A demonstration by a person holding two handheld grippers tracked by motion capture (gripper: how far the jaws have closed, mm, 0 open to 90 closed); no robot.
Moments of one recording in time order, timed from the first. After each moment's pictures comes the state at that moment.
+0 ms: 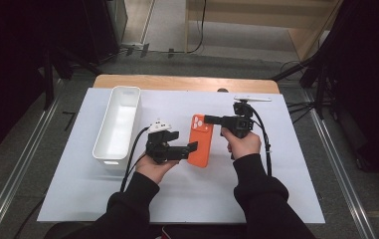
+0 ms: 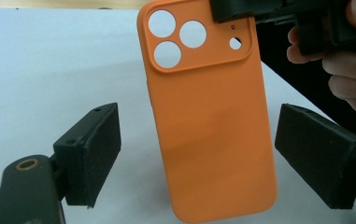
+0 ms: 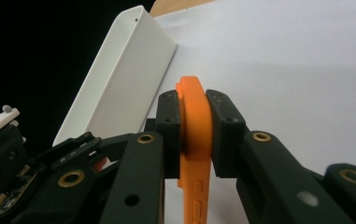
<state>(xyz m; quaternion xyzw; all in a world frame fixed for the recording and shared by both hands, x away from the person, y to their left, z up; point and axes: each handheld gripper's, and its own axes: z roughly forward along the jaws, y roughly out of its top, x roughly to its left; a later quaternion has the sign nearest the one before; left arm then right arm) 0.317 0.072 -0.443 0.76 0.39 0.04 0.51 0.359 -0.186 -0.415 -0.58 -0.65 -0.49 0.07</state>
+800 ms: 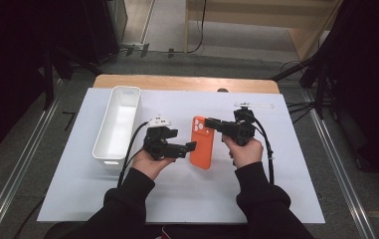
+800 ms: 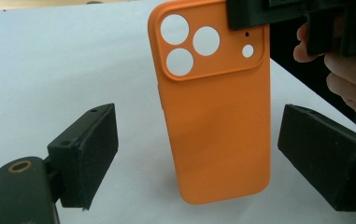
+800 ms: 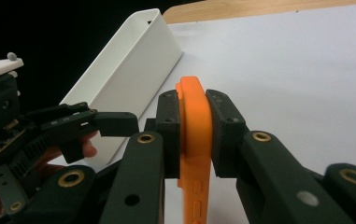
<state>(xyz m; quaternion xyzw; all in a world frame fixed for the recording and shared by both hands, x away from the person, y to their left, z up) 0.326 0.077 -0.430 0.79 0.37 0.03 0.48 0.336 -0.184 -0.415 -0.52 -0.68 -0.52 0.00</state>
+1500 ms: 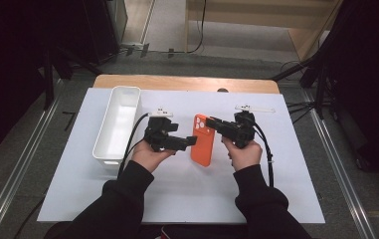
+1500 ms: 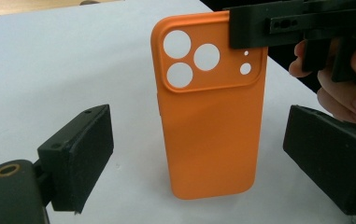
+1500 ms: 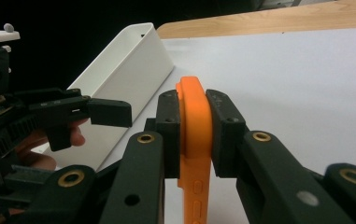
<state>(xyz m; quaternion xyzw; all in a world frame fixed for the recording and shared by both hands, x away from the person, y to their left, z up) 0.343 0.072 -0.419 0.80 0.36 0.01 0.47 0.331 -0.182 -0.420 -0.52 -0.67 -0.53 -0.04</state>
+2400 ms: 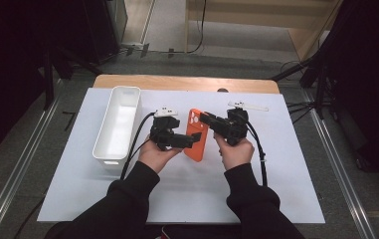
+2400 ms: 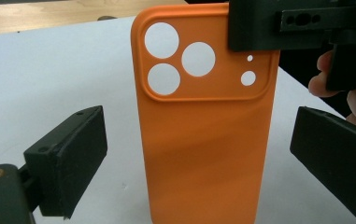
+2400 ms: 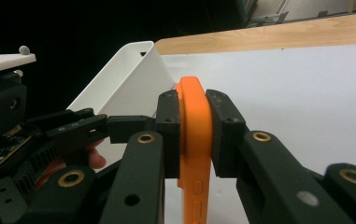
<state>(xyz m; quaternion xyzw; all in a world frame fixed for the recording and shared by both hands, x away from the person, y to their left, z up) 0.346 0.058 -0.422 0.79 0.38 0.05 0.48 0.332 -0.159 -0.410 -0.53 -0.65 -0.54 -0.07</state>
